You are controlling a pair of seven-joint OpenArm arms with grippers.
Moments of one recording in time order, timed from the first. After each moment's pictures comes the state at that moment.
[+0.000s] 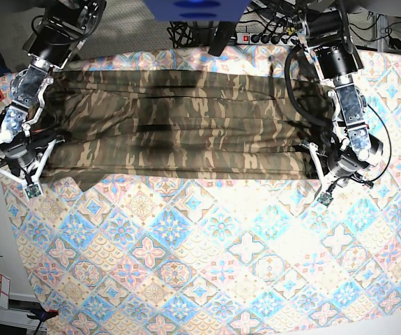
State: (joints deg) left arm -5.2 -7.3 -22.0 87.5 16.6 -44.6 51.5; right arm 0.3 8.8 31.9 98.3 -20.1 44.5 -52.0
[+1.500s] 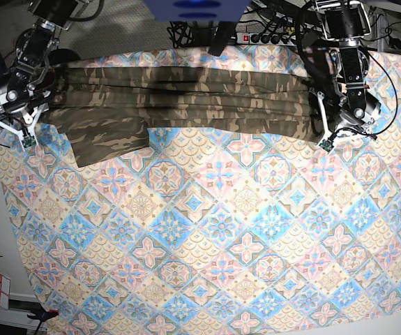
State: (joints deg) left arm 9.2 -11.9 -18.6 87.5 18.6 -43.1 52.8; right arm -12.4 6.9 35.0 104.7 -22.8 43.0 -59.7
